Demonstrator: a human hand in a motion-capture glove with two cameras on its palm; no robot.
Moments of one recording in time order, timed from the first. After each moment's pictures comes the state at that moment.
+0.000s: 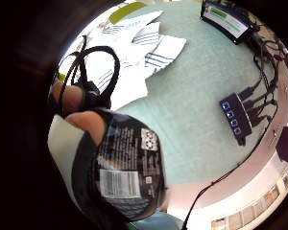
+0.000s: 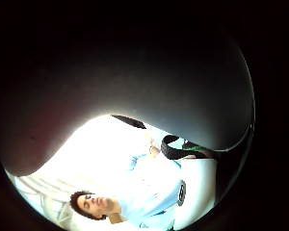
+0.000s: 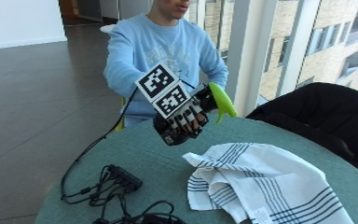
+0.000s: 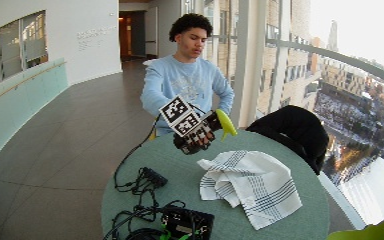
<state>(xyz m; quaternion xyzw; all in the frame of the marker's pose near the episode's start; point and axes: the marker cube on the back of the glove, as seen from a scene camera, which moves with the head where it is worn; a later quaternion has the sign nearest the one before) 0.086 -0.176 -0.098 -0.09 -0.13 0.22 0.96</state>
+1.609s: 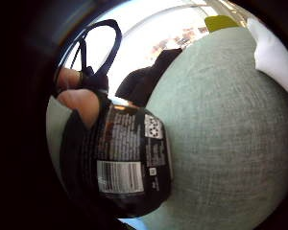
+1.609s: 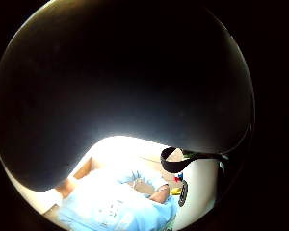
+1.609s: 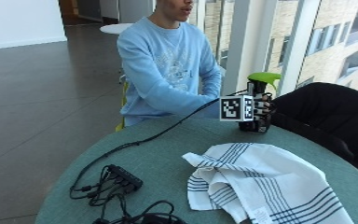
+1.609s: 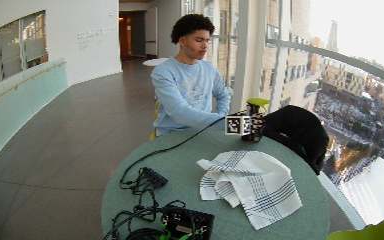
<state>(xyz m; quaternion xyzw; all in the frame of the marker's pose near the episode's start) -0.158 -0.258 0.113 0.06 -0.38 -0.10 0.92</state>
